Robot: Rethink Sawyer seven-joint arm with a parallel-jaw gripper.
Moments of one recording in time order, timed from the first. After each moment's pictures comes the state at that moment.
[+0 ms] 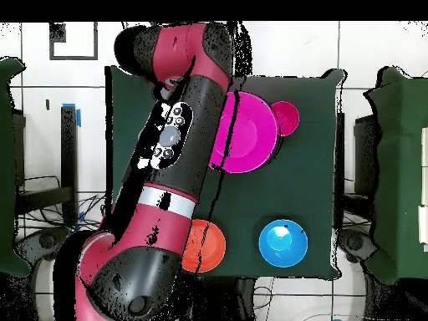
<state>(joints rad) 0.06 0.04 -0.91 0.45 0.42 1.47 2.20</state>
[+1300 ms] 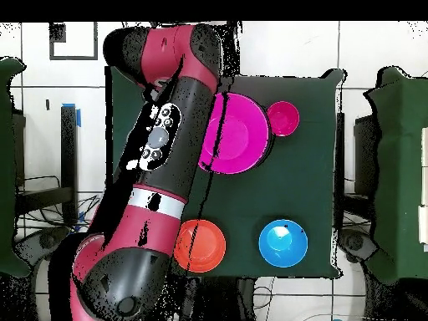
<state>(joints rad) 0.09 0.05 -0.93 0.45 0.46 1.50 2.20</state>
